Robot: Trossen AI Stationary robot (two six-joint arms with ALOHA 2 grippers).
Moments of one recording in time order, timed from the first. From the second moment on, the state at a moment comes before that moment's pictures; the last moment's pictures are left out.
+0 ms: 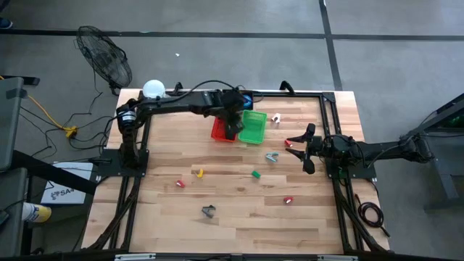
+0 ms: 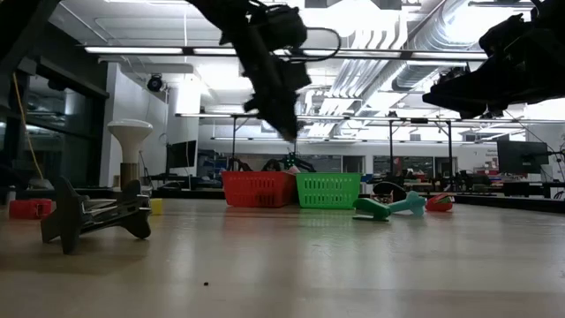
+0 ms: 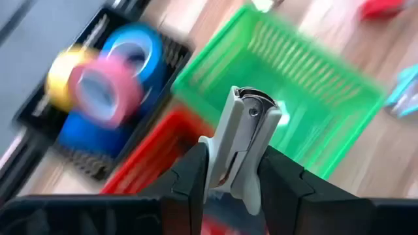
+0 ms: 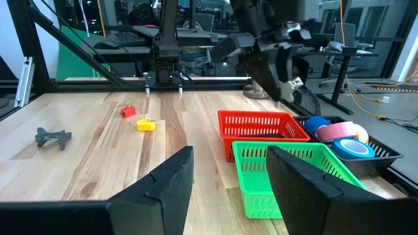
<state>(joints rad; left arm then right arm) 0.32 1.89 1.61 -0.66 -0.16 -0.14 0.00 0.29 0.01 0.22 0.19 -0.03</state>
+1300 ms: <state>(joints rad) 0.30 2.08 1.61 -0.44 0.00 -0.38 0.00 0.30 0.01 0.22 0.19 -0.03</state>
